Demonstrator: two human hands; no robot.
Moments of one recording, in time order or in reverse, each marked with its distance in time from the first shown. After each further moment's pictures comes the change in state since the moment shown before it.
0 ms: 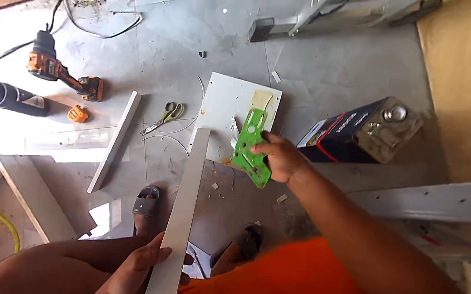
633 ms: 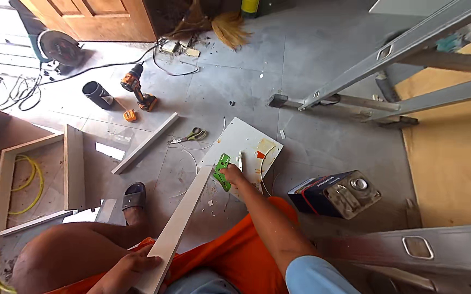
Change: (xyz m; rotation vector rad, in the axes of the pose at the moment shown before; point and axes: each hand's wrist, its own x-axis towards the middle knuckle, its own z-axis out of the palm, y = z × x) left_hand -0.053 -0.078 0.056 -0.060 0.283 0.157; right_hand 0.121 0.065 0.040 -0.661 -0.136 -0.004
